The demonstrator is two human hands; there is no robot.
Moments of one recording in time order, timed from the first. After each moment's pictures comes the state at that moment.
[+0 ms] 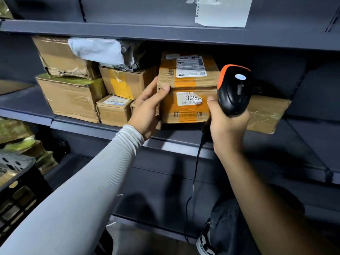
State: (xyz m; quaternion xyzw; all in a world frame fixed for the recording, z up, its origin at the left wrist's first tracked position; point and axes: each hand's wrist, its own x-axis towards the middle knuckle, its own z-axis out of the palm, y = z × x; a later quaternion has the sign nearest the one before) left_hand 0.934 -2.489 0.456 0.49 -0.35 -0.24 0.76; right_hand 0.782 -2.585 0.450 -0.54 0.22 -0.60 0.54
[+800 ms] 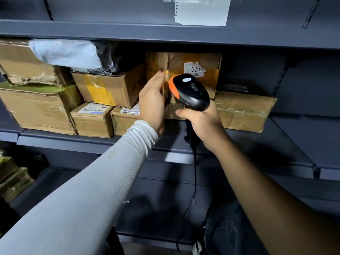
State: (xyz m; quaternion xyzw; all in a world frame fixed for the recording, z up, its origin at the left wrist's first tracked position) left_hand 0.918 -2.558 0.480 0.44 -0.27 -0.21 0.83; right_hand 0.807 -2.625 0.452 -0.72 0.17 -0.42 0.53
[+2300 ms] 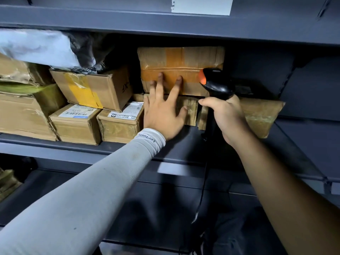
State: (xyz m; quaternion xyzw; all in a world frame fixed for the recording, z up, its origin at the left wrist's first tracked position) left_hand 0.949 -2.615 0.424 0.79 -0.49 0.18 0.32; right_hand 0.803 -2.693 0.461 -0.68 0.23 -0.47 0.52
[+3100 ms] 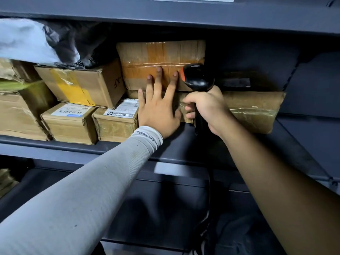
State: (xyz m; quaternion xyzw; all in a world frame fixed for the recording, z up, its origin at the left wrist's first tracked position) left_hand 0.961 -2.623 0.416 0.81 -0.47 0.24 0.26; right_hand 0.843 -2.694 0.467 -0.68 0.27 -0.37 0.57
